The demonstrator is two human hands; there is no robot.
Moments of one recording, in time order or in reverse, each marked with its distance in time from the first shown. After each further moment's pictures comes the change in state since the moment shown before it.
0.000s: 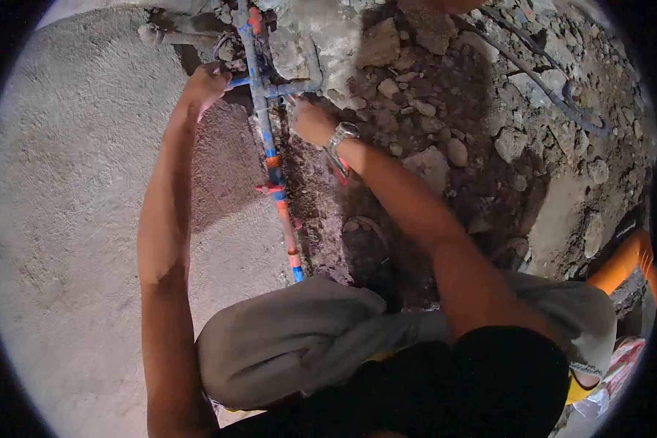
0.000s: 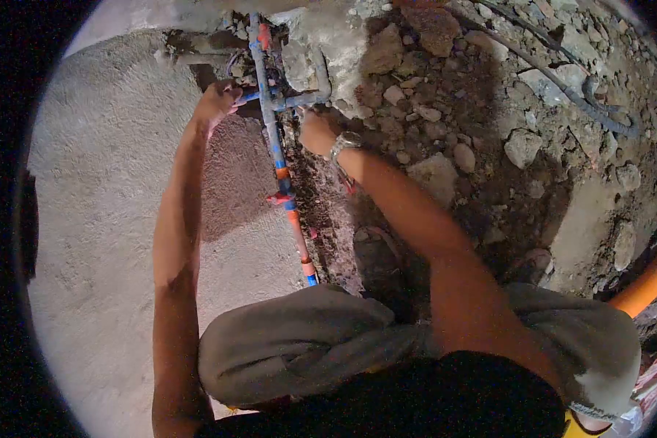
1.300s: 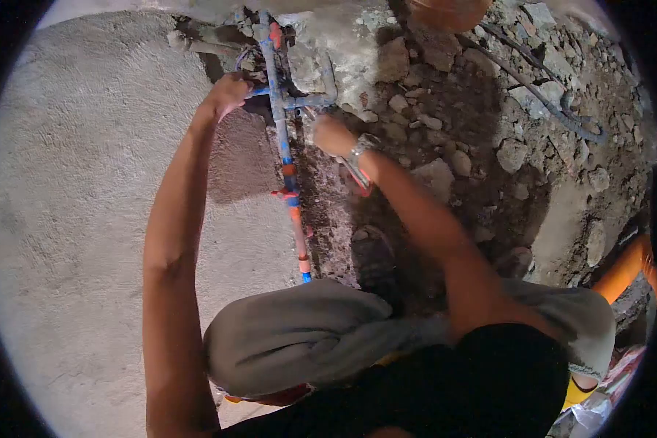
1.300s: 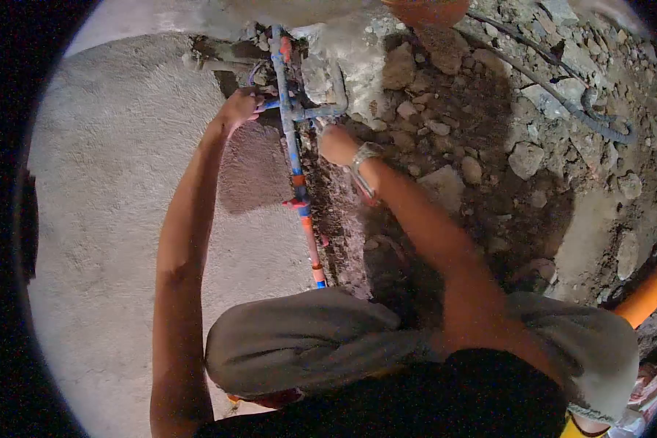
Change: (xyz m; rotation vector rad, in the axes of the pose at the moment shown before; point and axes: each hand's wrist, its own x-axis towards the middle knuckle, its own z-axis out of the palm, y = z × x) left_hand 0.016 -0.001 -0.005 0.064 -0.092 0.012; right_hand -0.017 0.003 -0.090 0.266 0.085 -0.027
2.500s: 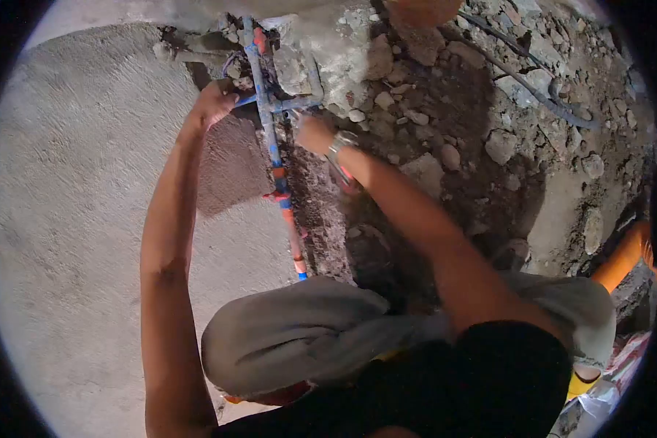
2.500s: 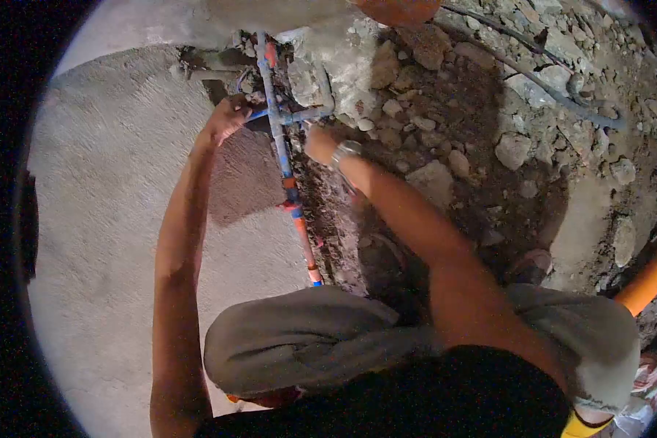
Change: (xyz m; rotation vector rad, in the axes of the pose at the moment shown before) left_hand -0.012 0.006 -0.009 0.272 -0.082 0.222; right_hand 0.016 0.000 0.044 0.483 0.125 0.669
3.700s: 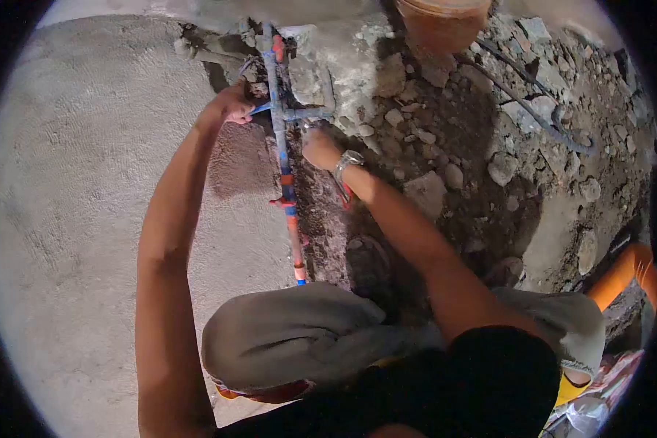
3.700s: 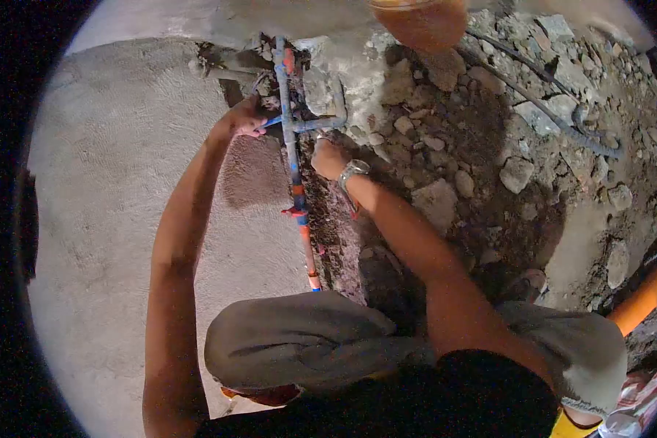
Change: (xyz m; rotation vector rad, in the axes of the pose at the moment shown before) left_hand 0.017 0.005 0.001 -0.203 -0.178 -0.399; right_hand -0.024 -0.026 -0.027 -0.001 -0.086 -0.033
